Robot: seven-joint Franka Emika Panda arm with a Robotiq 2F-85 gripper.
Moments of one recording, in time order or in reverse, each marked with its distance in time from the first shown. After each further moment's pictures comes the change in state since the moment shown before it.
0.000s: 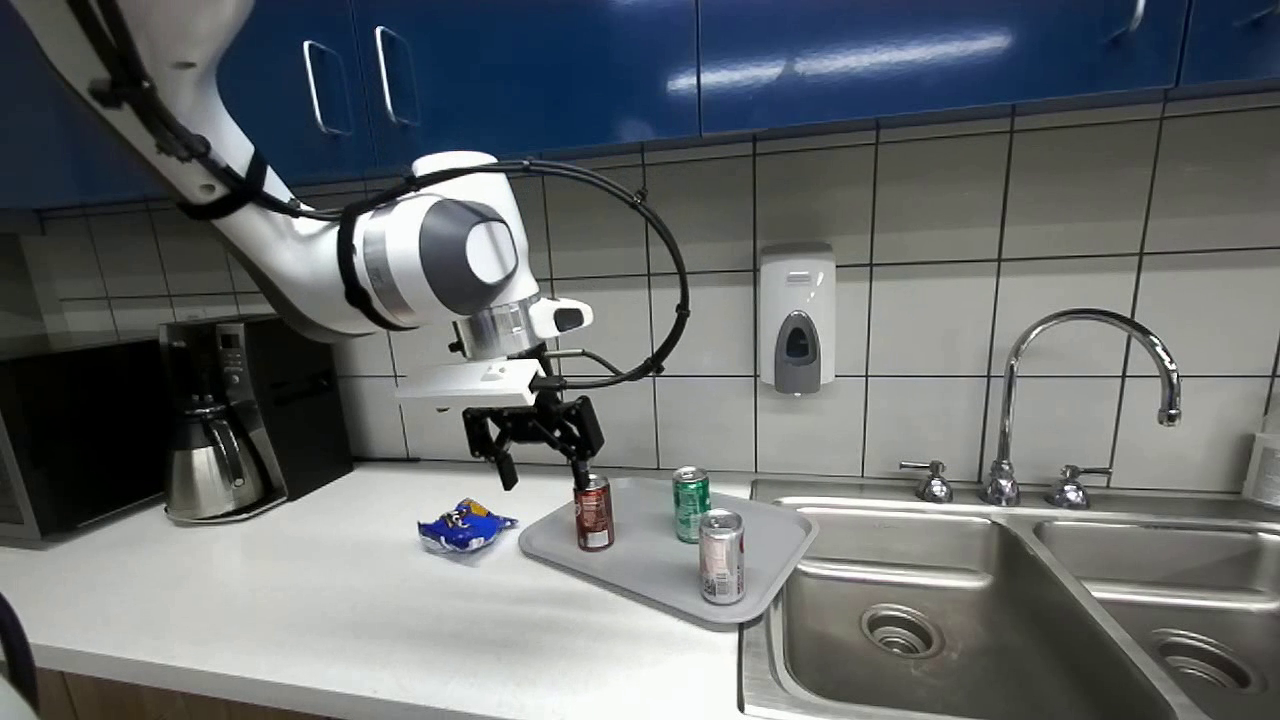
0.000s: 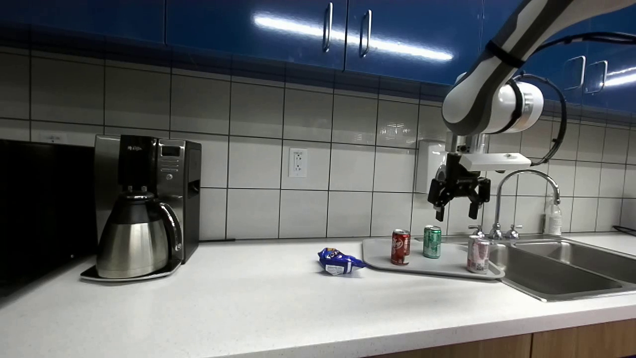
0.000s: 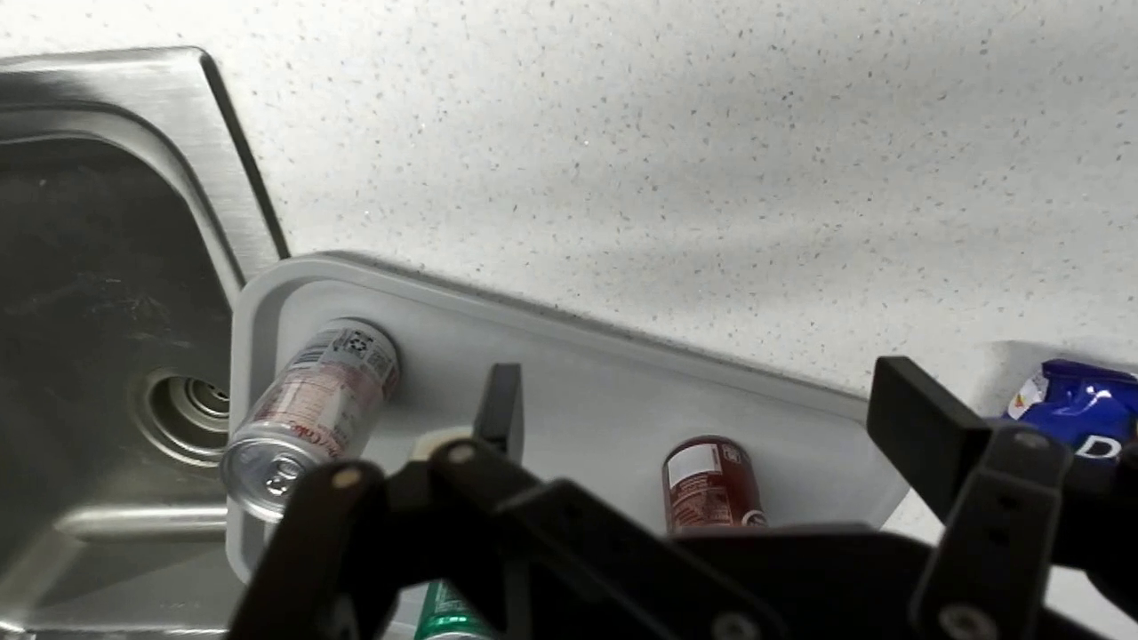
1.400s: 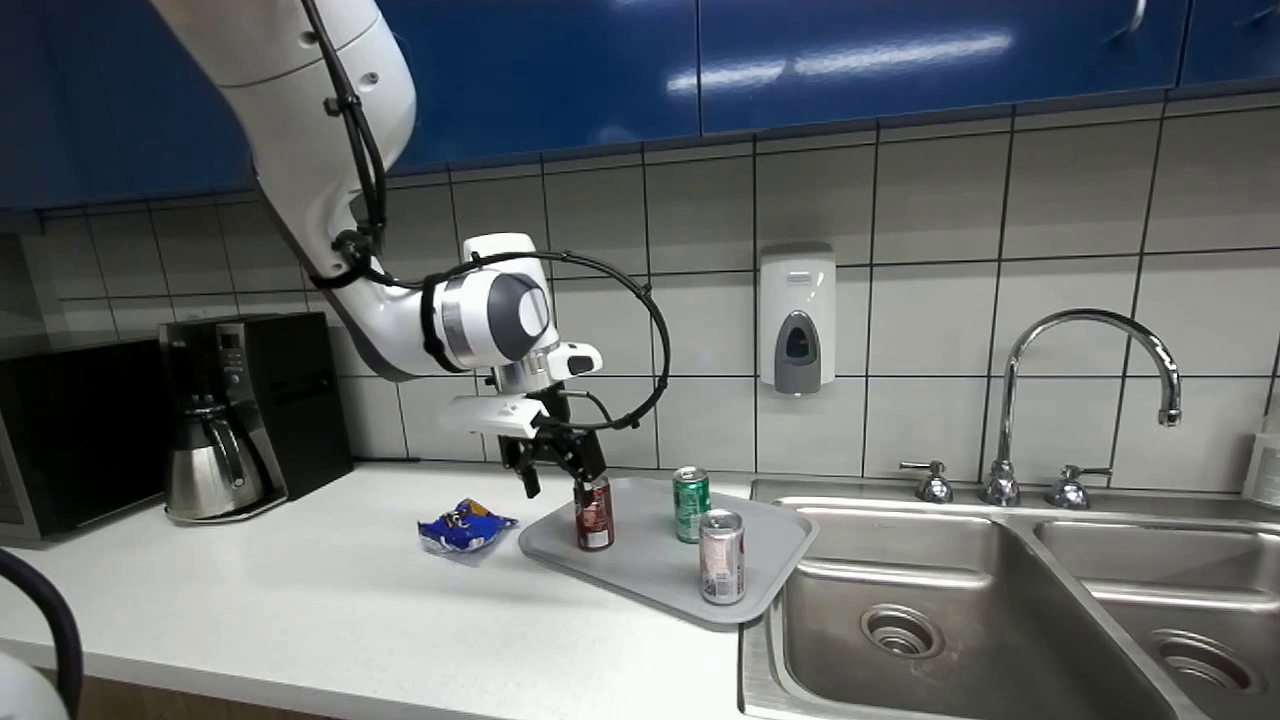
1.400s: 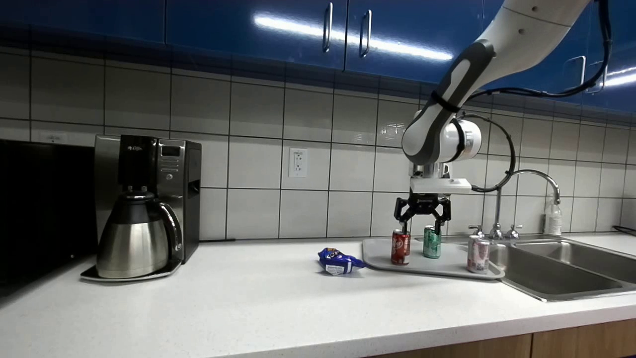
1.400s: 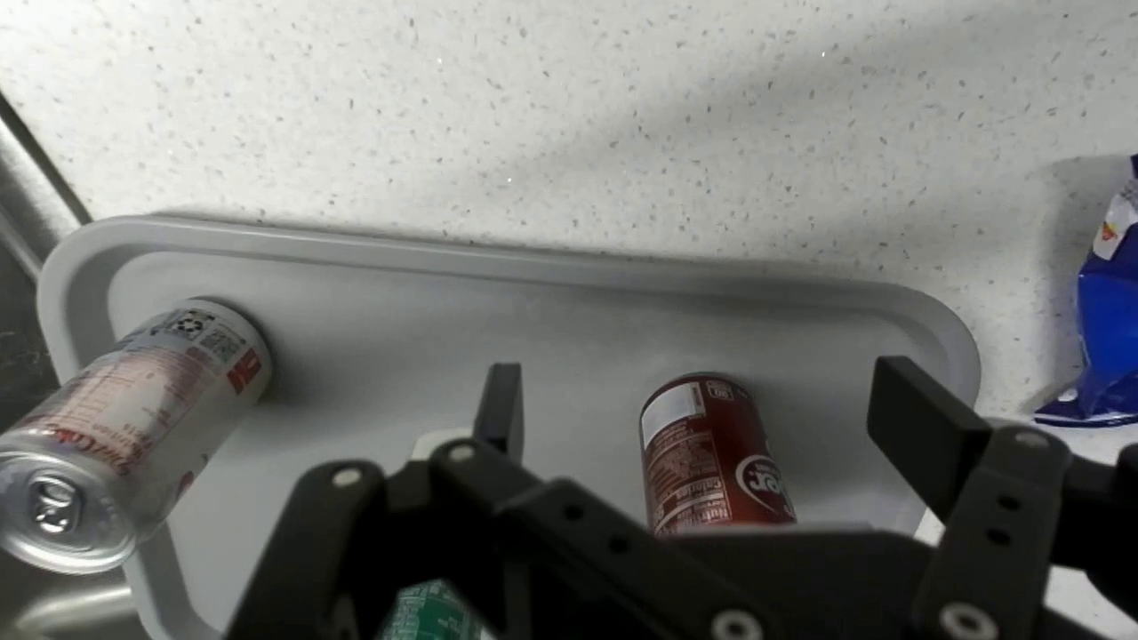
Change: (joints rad) arm 0.054 0.398 0.012 0.311 -0.006 0.040 0.271
